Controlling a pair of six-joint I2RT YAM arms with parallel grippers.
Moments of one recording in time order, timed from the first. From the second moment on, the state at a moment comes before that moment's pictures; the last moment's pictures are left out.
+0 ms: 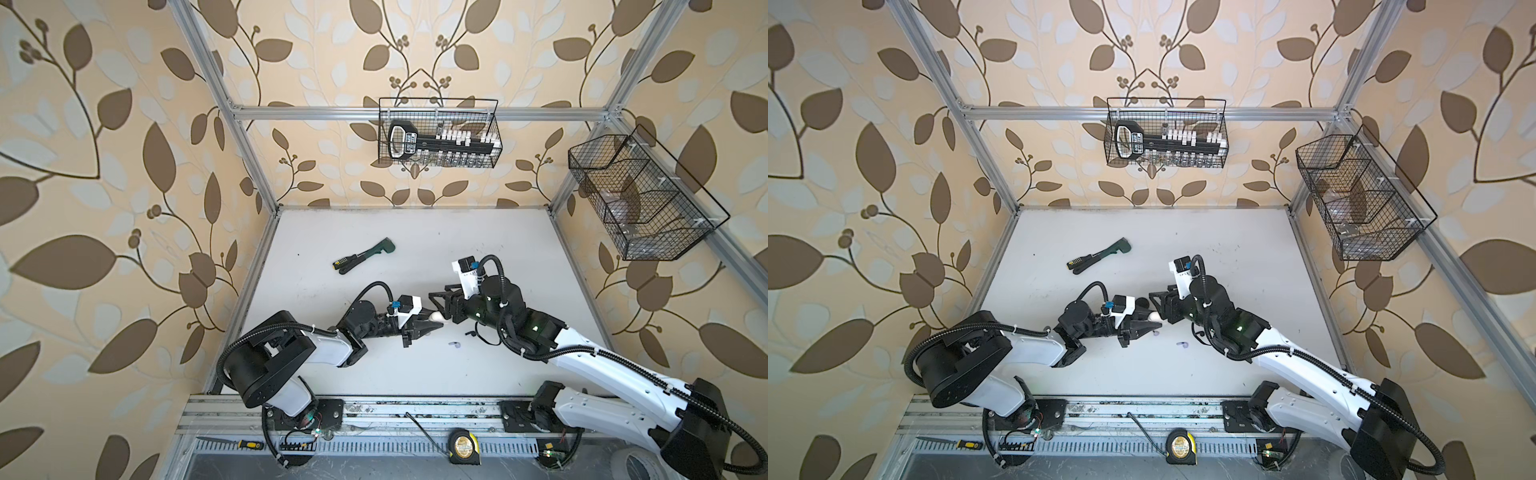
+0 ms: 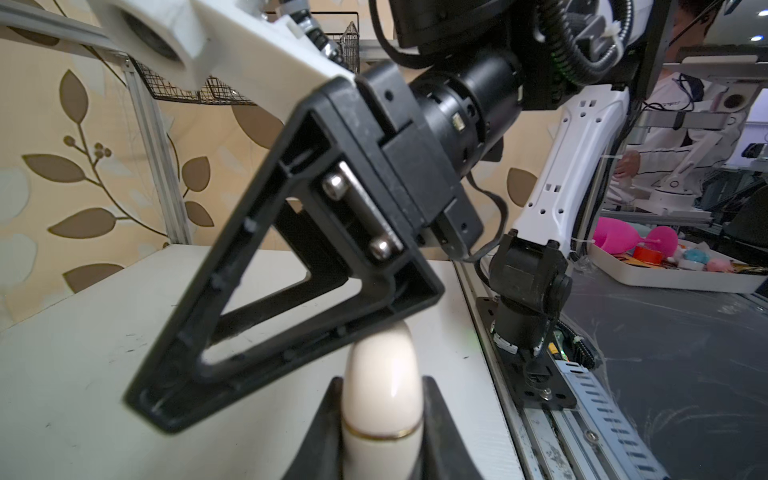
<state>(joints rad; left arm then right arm) -0.78 1.51 0.37 1.28 0.66 -0.09 0.76 1.02 0.71 -0.12 0.02 0.42</state>
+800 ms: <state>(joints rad) -0.59 1.39 0.55 0.57 -0.20 -0.62 0.64 1.01 0.64 -0.17 0.13 0.48</state>
